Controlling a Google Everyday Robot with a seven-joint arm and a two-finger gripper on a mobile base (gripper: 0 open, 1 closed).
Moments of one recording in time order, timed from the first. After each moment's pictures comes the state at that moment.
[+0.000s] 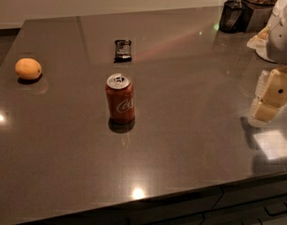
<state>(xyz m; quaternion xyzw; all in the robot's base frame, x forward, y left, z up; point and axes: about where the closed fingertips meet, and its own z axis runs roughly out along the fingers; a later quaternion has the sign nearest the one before) 0.438 -0.216 0.976 -0.60 0.78 -0.03 0.16</state>
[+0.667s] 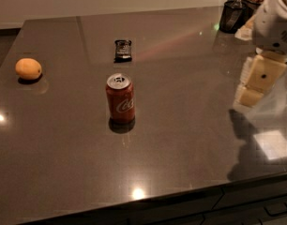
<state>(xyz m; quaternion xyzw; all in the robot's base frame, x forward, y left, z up) 0.463 -0.199 0.985 -0.60 0.78 -0.03 0.17</state>
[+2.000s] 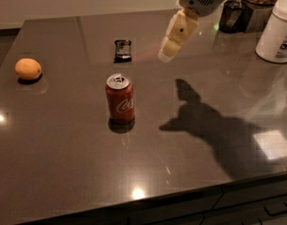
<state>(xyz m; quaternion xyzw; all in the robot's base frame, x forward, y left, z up) 0.584 -0.076 1.008 -0.59 0.76 0.05 0.27</state>
